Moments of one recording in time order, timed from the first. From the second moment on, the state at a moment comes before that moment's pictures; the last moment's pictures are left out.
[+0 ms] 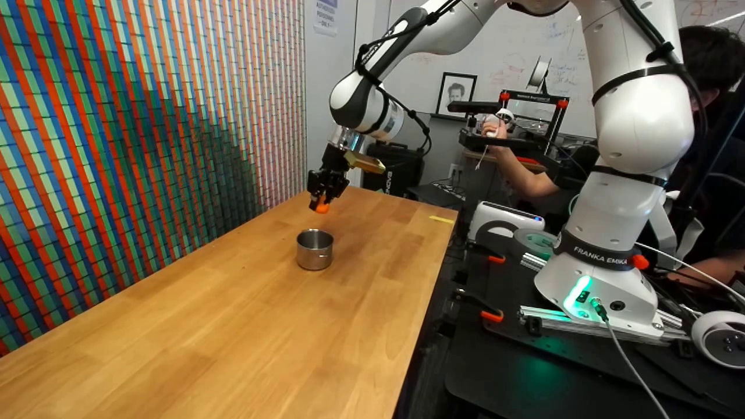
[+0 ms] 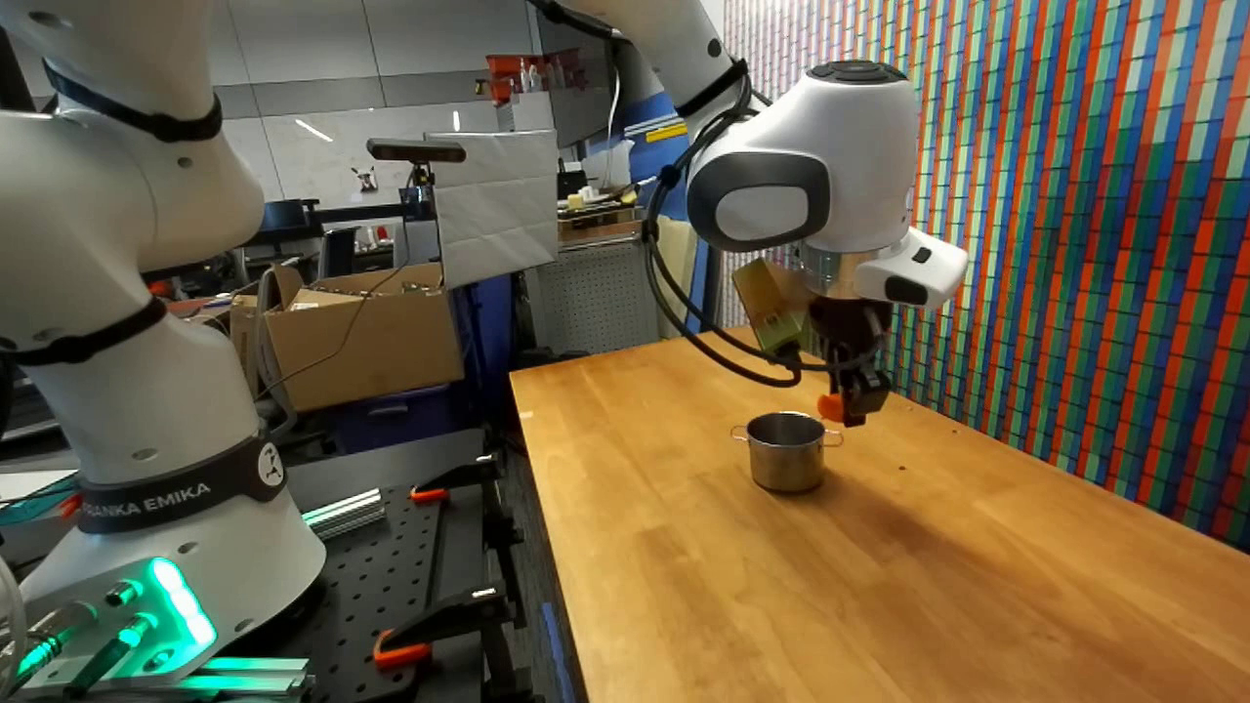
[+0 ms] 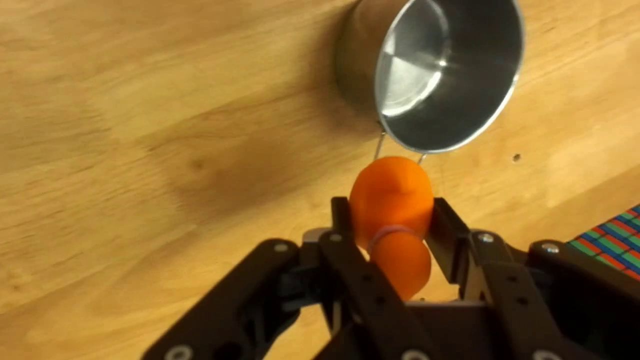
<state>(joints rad) -0.34 0.51 0.34 -2.12 0.41 2.76 -0.19</state>
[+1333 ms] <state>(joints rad) -0.22 0.50 0.21 -2.14 0.54 2.71 -0.43</state>
